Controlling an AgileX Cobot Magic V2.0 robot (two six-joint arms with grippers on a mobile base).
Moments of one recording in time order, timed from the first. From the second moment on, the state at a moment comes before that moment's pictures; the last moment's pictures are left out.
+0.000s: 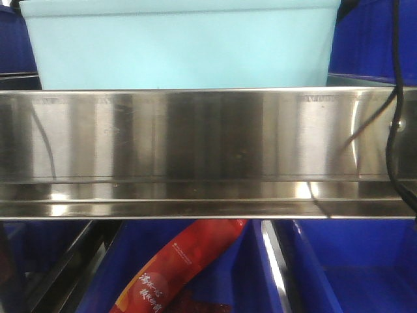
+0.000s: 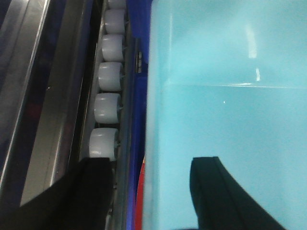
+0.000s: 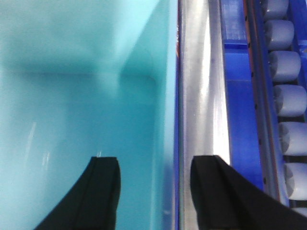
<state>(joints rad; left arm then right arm) -0.31 1.85 -1.75 0.29 0.94 -0.44 0.29 1.92 -1.87 -0.14 1.06 0.39</state>
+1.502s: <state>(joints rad) -0.44 1.58 -1.81 0.41 1.02 -0.59 0.30 1.63 -1.87 -0.19 1.08 0.41</state>
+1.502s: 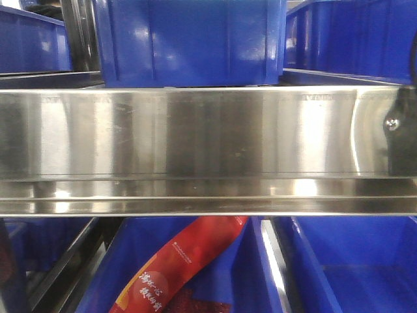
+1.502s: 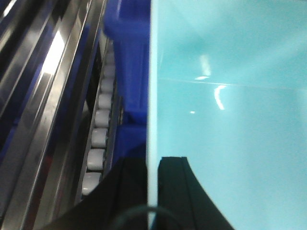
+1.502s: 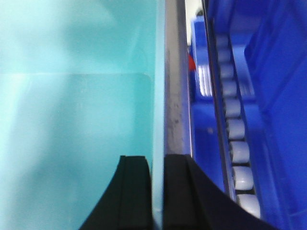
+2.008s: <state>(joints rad) -0.52 1.53 -1.83 0.45 1.02 -0.66 0.32 1.49 -1.87 -0.26 1.12 0.41</state>
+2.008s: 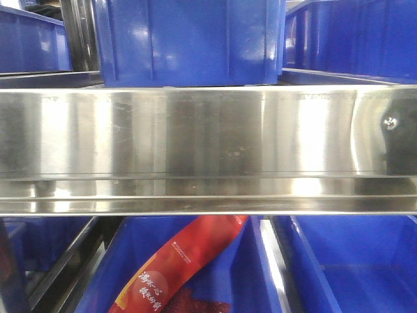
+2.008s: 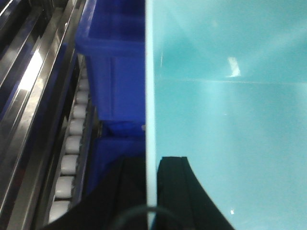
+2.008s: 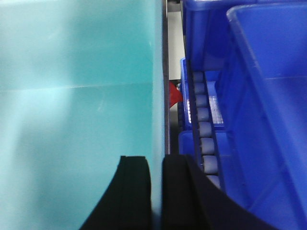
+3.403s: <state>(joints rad) -0.53 1.51 -1.91 0.48 1.06 -0.66 0.37 1.37 -1.71 -0.36 0.89 0.44</state>
